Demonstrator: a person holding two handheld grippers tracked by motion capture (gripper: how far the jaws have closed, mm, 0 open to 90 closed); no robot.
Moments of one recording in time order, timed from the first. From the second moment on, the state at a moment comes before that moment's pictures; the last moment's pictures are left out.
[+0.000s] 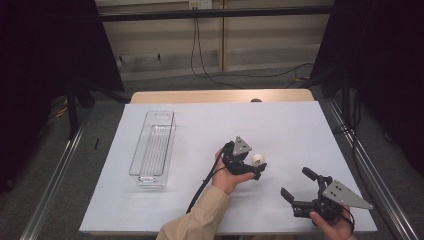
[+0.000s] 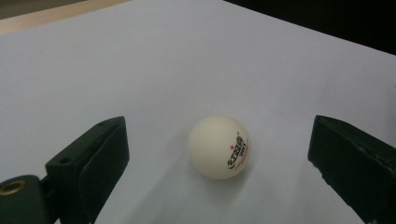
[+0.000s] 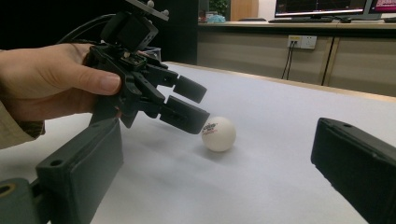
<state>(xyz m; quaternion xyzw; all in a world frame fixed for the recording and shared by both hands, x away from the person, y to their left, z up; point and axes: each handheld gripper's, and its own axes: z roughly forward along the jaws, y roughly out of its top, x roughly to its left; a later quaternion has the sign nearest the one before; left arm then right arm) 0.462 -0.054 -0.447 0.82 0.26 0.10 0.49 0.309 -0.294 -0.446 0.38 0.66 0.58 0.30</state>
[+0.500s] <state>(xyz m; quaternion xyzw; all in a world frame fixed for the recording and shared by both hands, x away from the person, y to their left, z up) 0.464 -0.058 -0.453 0.84 0.25 0.10 0.48 0.309 -0.294 -0.445 0.38 0.66 0.58 0.30</state>
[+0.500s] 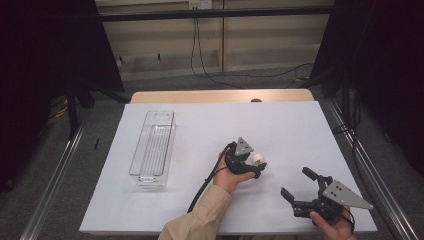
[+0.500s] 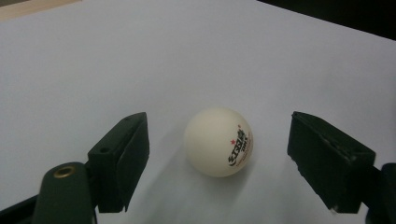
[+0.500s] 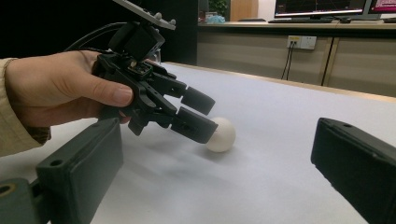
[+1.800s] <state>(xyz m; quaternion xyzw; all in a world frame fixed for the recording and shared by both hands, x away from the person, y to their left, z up) 0.472 -0.070 -0.456 0.86 0.25 0.08 0.44 0.309 -0.294 -0.445 0.38 0.66 0.58 0.30</state>
